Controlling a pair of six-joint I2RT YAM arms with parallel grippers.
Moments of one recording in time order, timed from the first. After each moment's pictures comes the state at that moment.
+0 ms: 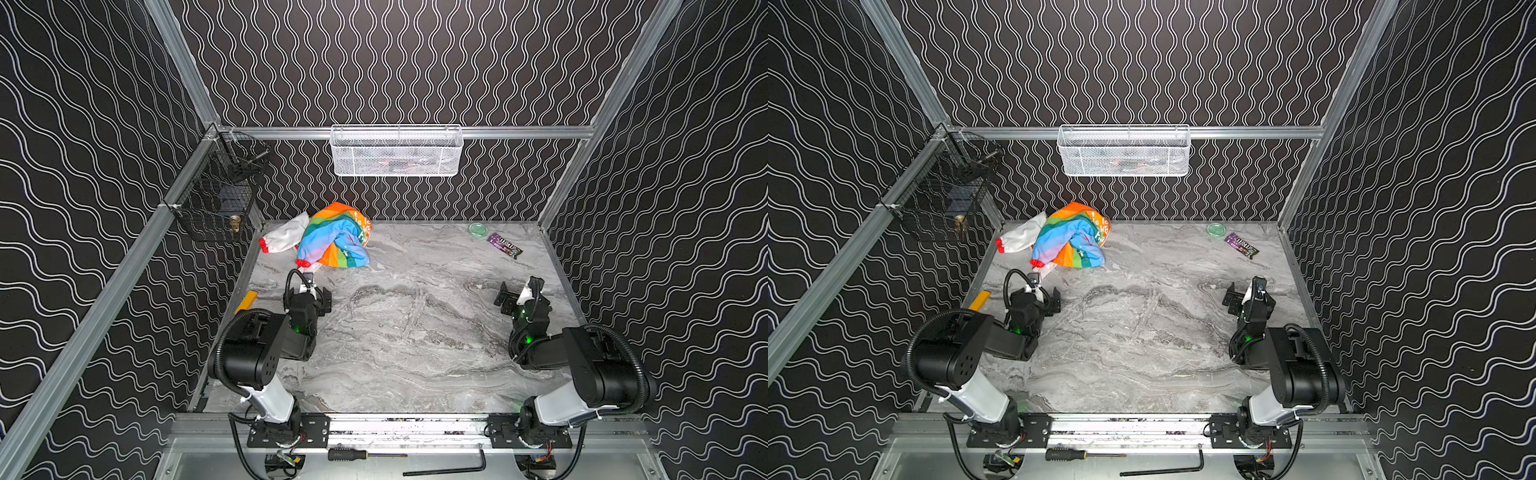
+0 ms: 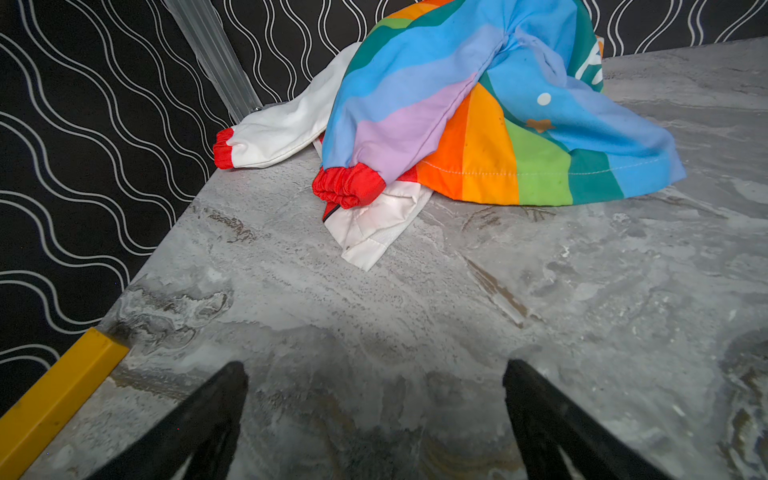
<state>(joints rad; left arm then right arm) -0.14 1.67 0.34 0.97 -0.33 0.07 0.00 1.55 0.25 1.09 0.24 0.11</state>
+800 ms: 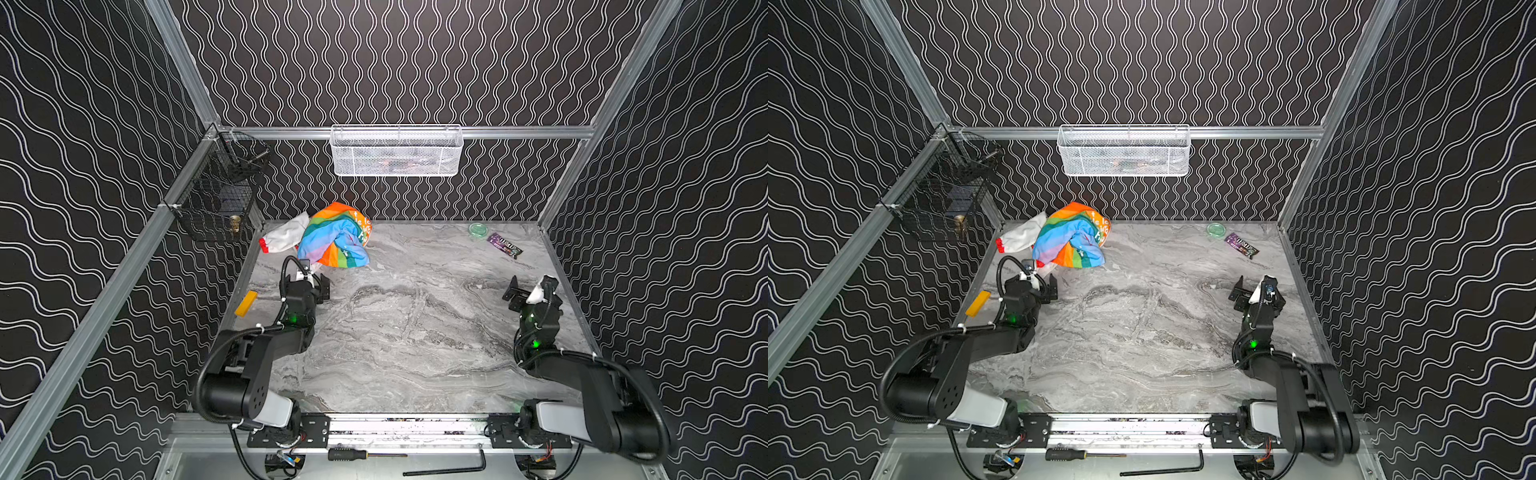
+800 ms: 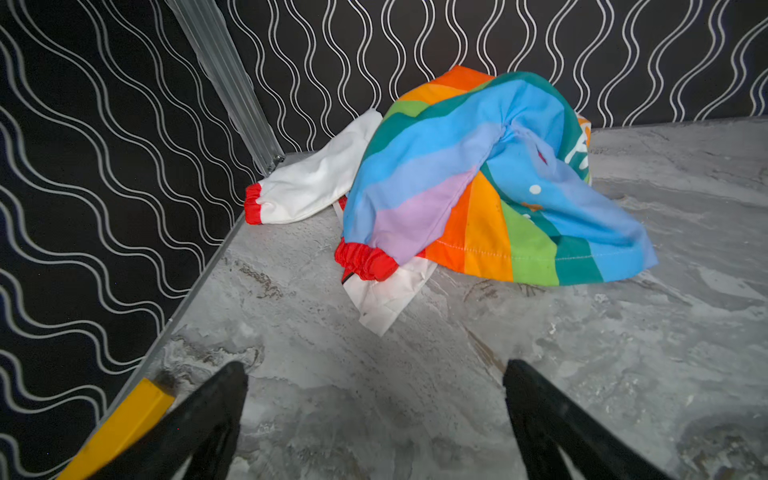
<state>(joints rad) -0.15 1.43 0.48 0.66 -0.36 0.07 0.00 1.22 0.24 0.93 0.33 0.14</state>
